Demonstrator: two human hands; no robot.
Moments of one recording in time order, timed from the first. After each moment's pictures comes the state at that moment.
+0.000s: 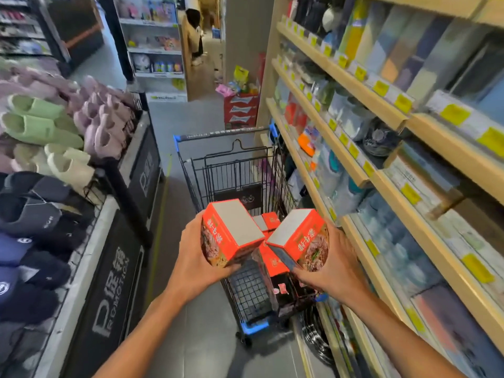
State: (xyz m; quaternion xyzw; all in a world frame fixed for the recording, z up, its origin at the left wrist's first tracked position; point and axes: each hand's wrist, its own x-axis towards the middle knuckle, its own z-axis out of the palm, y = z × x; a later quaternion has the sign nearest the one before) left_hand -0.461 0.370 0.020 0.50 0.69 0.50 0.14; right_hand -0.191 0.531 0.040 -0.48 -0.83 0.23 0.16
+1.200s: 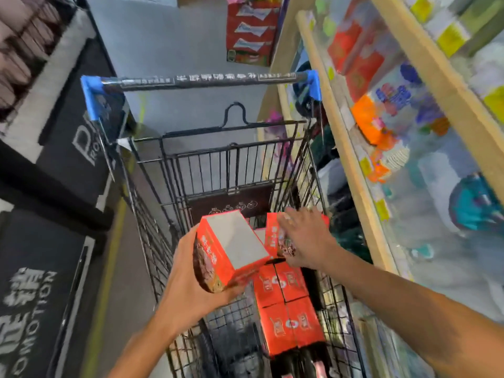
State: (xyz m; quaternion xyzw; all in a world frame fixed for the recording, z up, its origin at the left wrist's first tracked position) left_hand -0.600 0.657 -0.205 0.37 0.71 0.52 0.31; right_hand -0.441 0.905 -0.217 -0.20 -0.94 -0.12 -0.25
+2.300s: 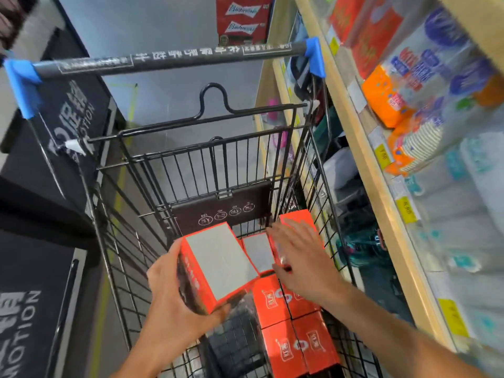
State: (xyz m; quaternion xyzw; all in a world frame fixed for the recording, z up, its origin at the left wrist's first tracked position) left_hand -0.598 0.683 -0.238 0.34 0.75 0.48 0.31; right_hand -0.425 0.895 -0.276 -0.25 -0.95 0.15 -0.04
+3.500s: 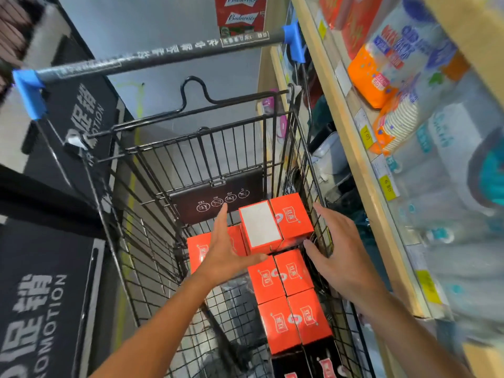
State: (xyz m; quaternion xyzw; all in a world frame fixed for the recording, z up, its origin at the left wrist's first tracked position) left_hand -0.566 0.765 -0.314 0.35 0.75 0.38 0.41; right_hand -0.348 0.889 -0.209 -0.44 -0.82 0.34 0.09
